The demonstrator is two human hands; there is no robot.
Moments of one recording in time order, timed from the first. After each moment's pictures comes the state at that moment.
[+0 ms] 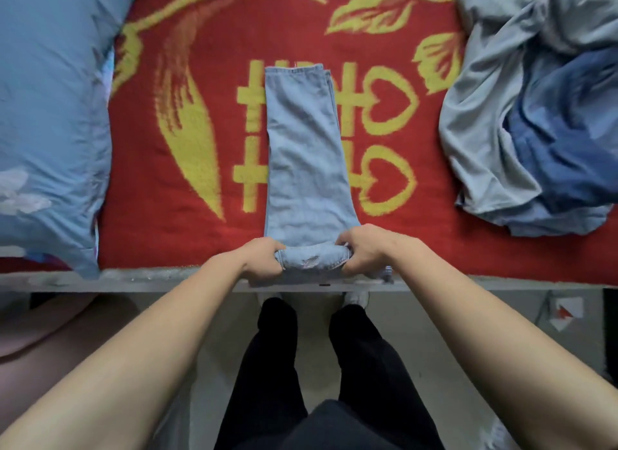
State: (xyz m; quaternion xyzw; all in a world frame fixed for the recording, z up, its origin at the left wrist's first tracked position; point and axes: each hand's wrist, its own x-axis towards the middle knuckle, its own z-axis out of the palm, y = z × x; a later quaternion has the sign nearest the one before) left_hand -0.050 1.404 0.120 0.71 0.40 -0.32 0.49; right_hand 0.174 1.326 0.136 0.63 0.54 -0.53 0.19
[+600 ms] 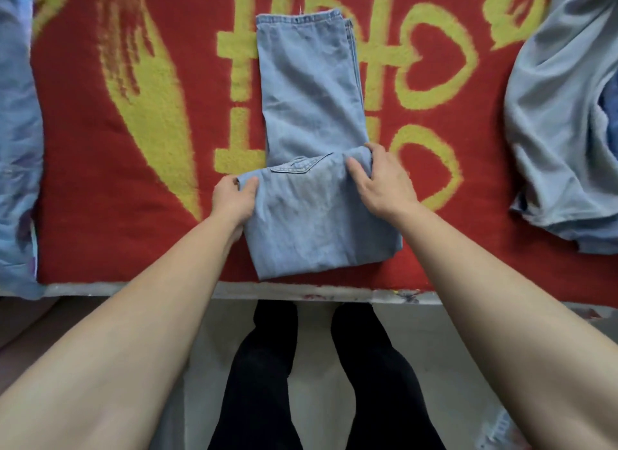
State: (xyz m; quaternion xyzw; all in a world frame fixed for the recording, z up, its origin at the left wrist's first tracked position) left_hand -0.027 1.491 -0.050 0.44 0.75 0.07 0.49; right_hand 0.213 1.410 -0.013 0.84 0.39 -0.38 -0.09
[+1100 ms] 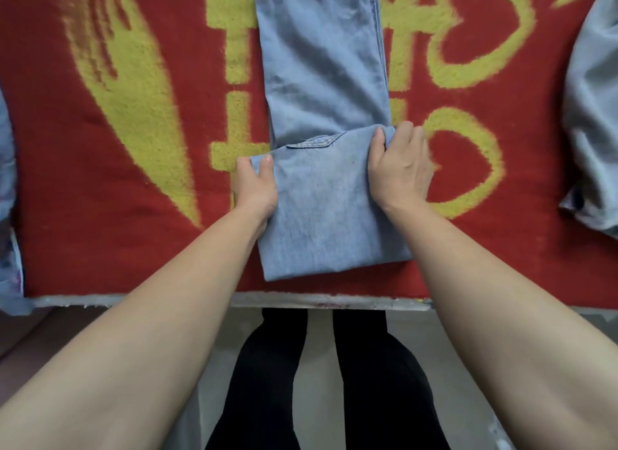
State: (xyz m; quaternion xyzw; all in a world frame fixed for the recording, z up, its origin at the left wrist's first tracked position) left_hand 0.003 1.500 -0.090 0.46 0.75 0.09 0.46; right_hand 0.198 1.435 -0.076 0.92 0.36 -0.16 -0.07
